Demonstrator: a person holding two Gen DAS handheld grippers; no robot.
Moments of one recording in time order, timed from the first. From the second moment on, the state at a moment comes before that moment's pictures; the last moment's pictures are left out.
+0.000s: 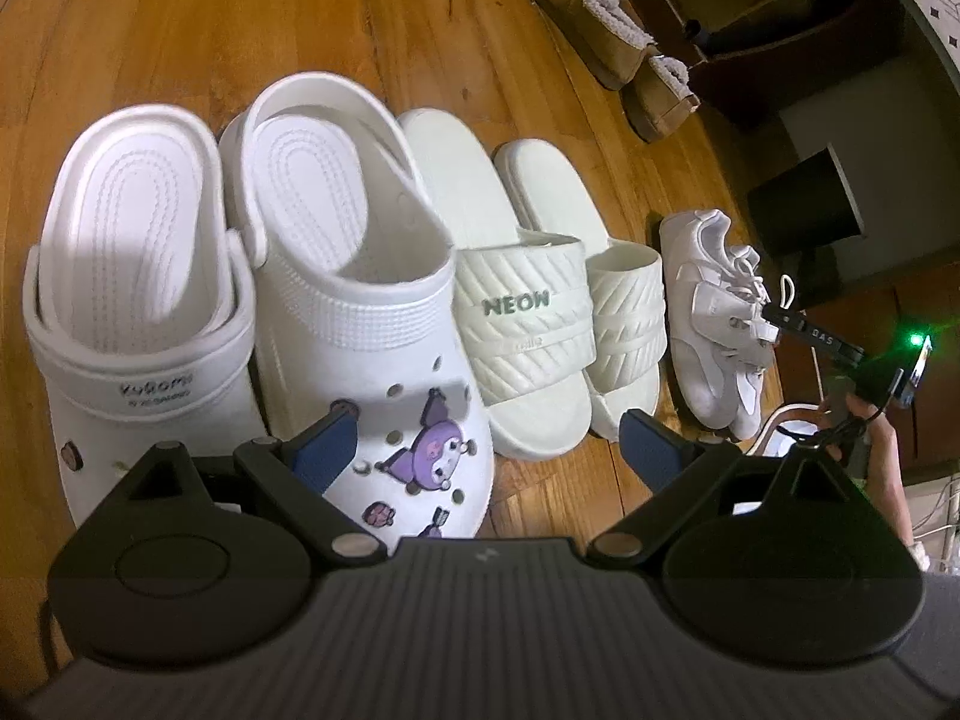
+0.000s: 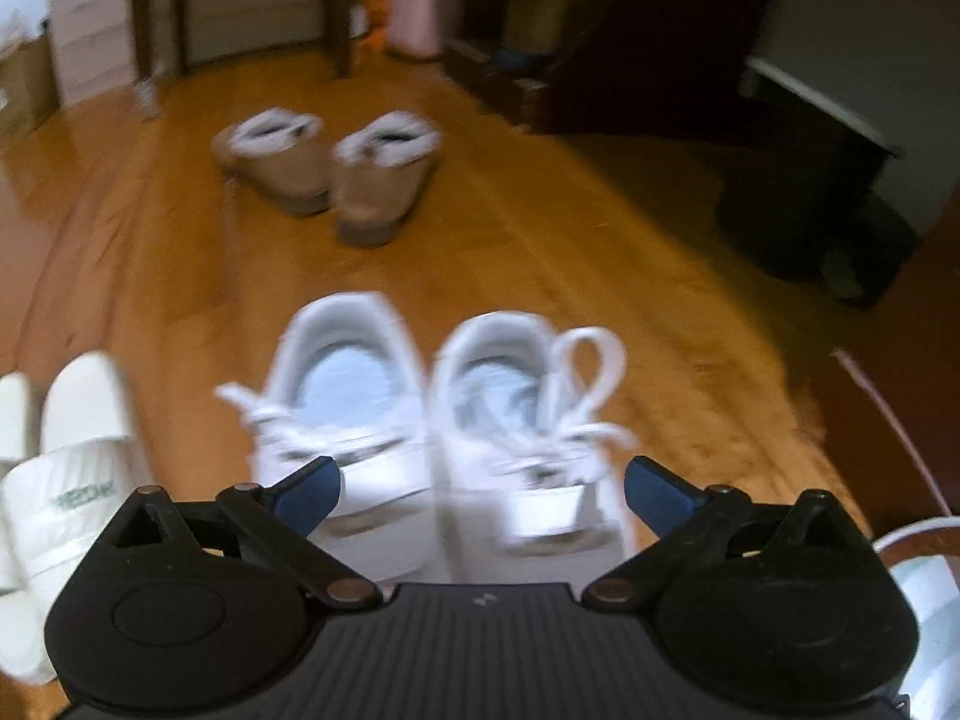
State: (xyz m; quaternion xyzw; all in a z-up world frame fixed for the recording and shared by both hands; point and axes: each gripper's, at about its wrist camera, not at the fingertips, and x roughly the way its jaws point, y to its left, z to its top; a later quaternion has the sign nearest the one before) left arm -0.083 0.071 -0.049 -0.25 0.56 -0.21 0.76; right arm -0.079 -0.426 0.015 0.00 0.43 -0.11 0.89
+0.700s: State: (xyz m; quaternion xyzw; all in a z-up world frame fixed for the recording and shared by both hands) left arm -0.067 0.048 -0.036 -0.24 0.57 -0.21 0.76; right arm -0.016 -0.452 -0.028 0.12 0.44 -0.04 0.89
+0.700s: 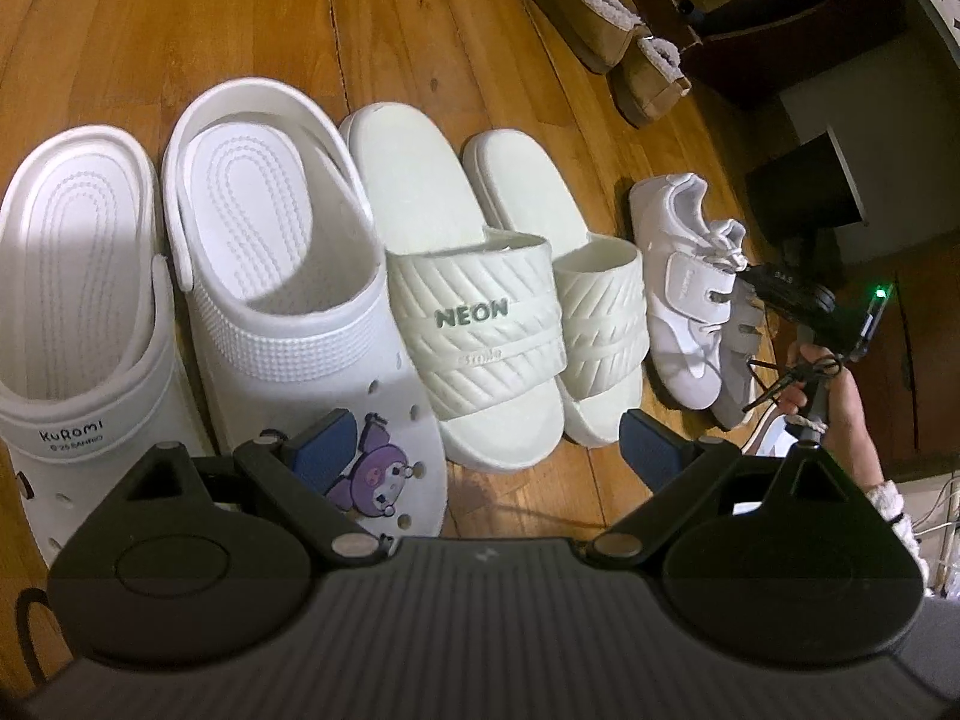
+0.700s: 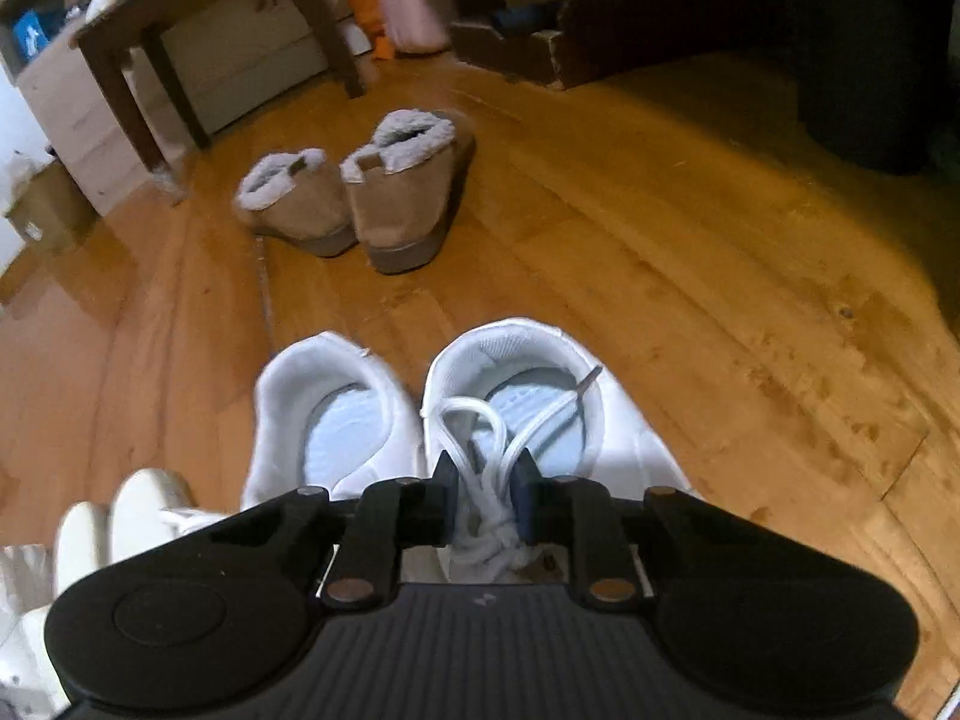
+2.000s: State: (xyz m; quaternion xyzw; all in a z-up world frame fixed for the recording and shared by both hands) left arm 0.023 -0.085 0.147 -0.15 0.61 -0.03 0.77; right arm 0.014 -0.482 0.108 0.19 0.56 0.10 0.80
